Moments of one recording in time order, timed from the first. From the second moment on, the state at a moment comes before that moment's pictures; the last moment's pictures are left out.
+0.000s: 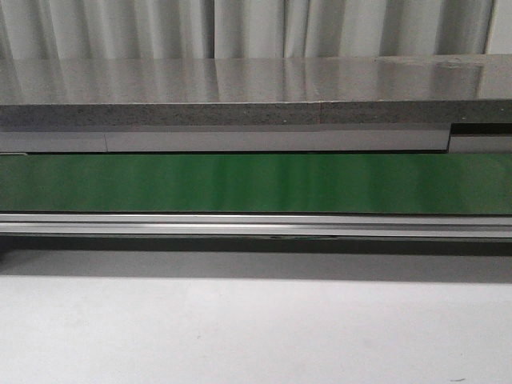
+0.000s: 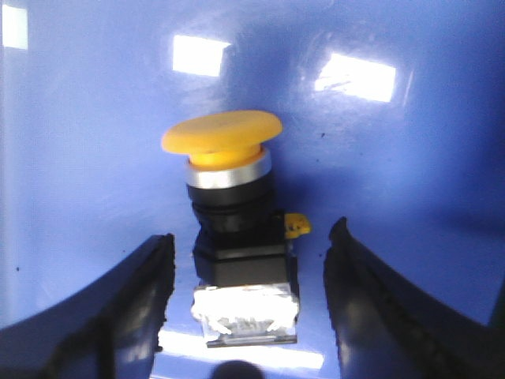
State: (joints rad) left arm 0.30 1.98 -1.41 0.08 0.94 0.19; right arm -0.08 -0.01 -0.20 0.07 0.42 -0.13
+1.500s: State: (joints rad) left arm -0.01 1.08 -0.95 -0.15 0.67 0.18; right arm -0.08 -0.01 -0.20 0.07 0.42 -0.13
